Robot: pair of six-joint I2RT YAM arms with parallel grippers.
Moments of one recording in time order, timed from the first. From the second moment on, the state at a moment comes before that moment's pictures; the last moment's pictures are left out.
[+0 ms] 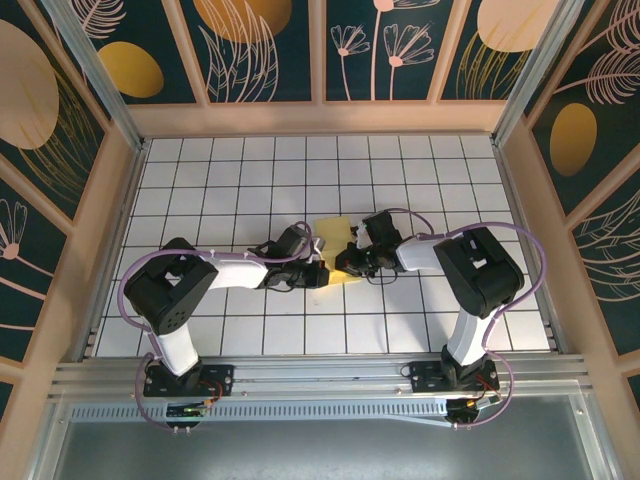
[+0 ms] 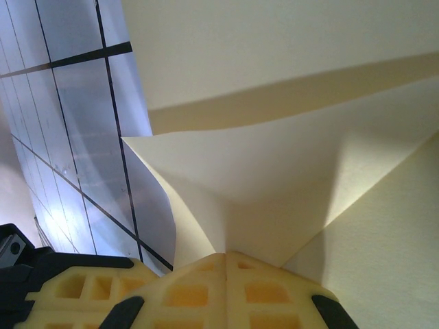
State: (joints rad) left arm -0.76 1.79 0.81 0.06 0.38 -0.68; right arm 0.54 1.79 0.77 0.06 -0.60 0.76
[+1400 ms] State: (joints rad) left arm -0.75 1.65 0.77 0.02 0.38 -0.63; right arm 0.54 1.80 0.78 0.06 -0.60 0.75
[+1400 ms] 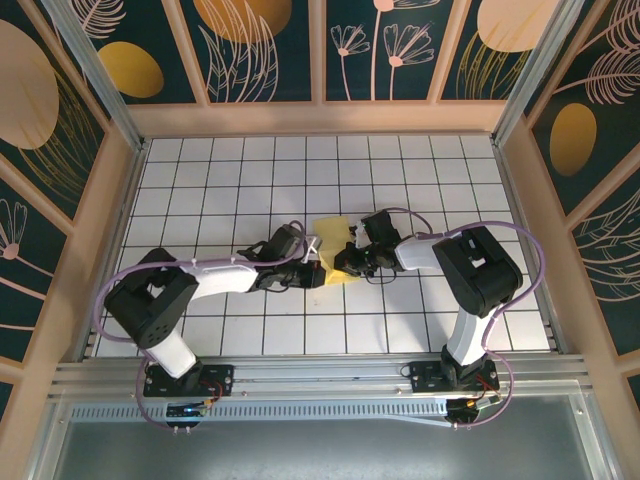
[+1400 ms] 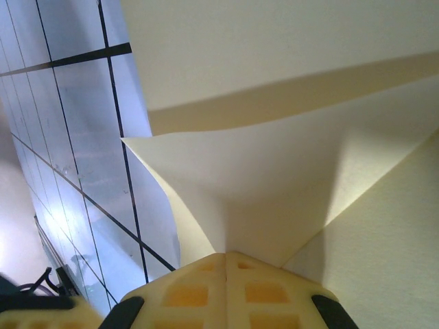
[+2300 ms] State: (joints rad) left arm -0.75 1.79 0.82 0.02 0.37 -0.63; right arm 0.55 1.80 0.80 0.01 -0.59 0.75
